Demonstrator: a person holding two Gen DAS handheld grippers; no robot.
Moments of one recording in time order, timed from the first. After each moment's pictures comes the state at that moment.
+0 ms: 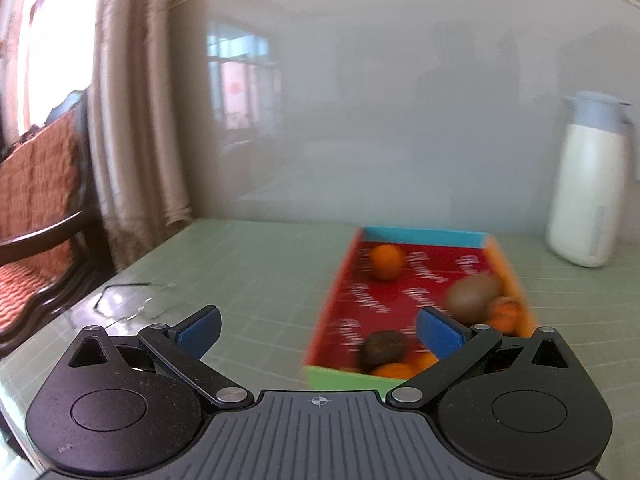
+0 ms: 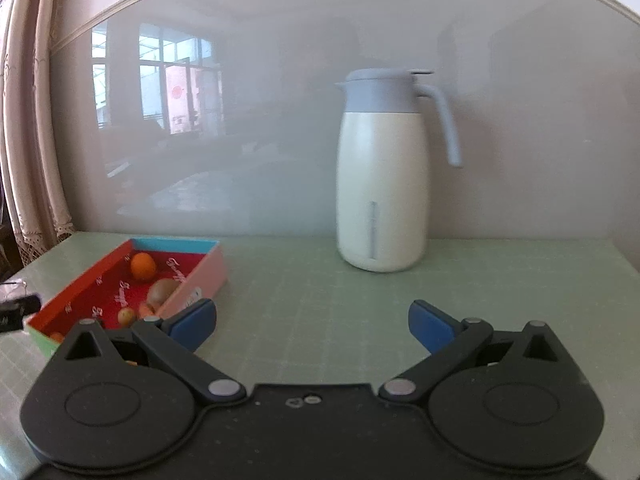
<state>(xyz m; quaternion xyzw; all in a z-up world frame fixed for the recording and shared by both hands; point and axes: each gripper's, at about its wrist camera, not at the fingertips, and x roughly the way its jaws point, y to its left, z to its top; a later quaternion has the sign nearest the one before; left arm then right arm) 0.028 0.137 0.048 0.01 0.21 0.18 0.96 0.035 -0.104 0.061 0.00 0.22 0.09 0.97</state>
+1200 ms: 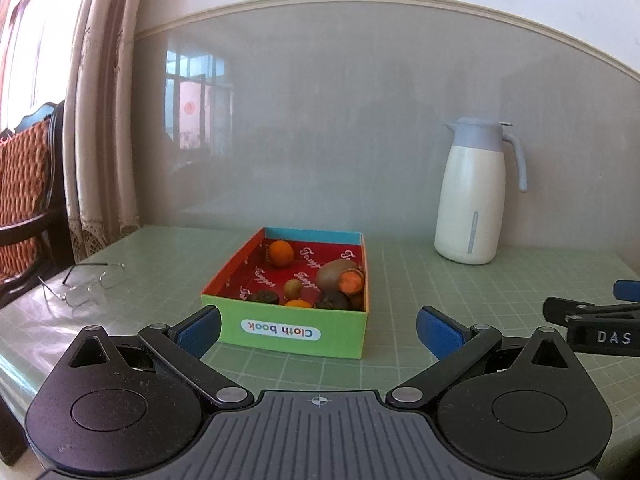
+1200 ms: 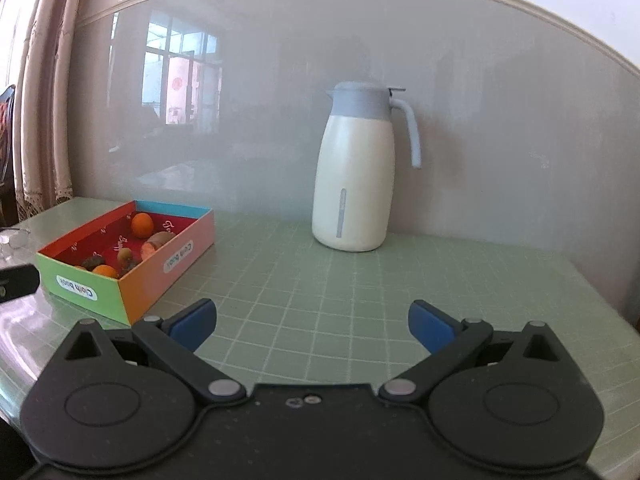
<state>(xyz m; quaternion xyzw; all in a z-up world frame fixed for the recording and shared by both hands) -0.076 0.049 0.049 -0.01 0.17 0.10 0.98 -0.035 -0.120 0.051 -0.05 0.20 0.07 0.98</state>
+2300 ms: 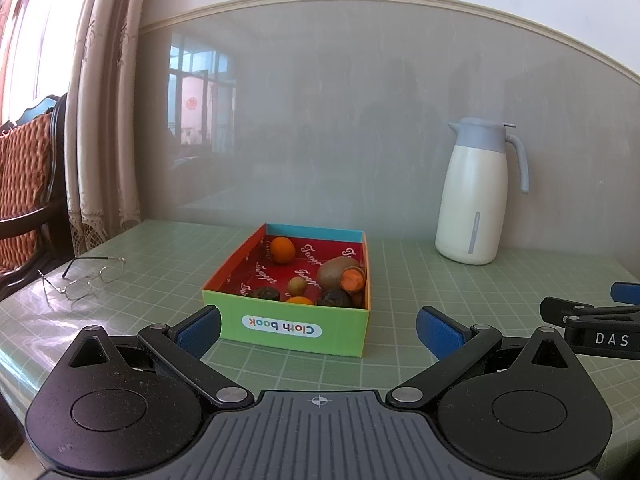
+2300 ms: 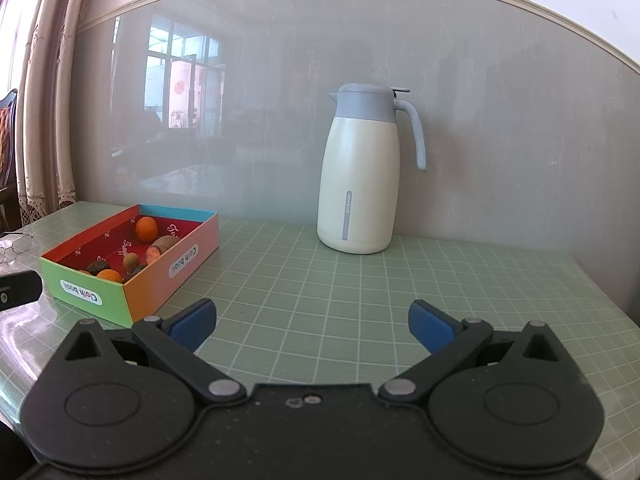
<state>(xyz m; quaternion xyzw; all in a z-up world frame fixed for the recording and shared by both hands) -0.075 0.051 0.047 -0.02 0.17 0.10 0.98 -0.036 -0.119 0.052 -0.05 0.19 0.08 0.98</state>
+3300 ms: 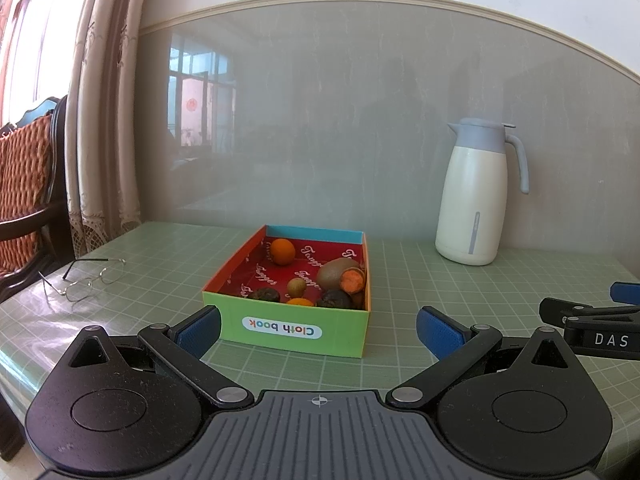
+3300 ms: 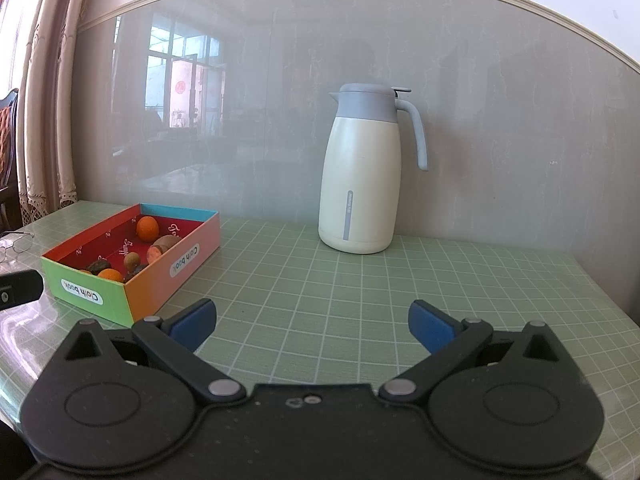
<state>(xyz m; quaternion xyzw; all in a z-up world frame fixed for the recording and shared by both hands) -0.075 0.051 0.047 -0.02 0.17 0.11 0.98 -0.036 -0.118 0.050 -0.05 0.19 0.08 0.98</state>
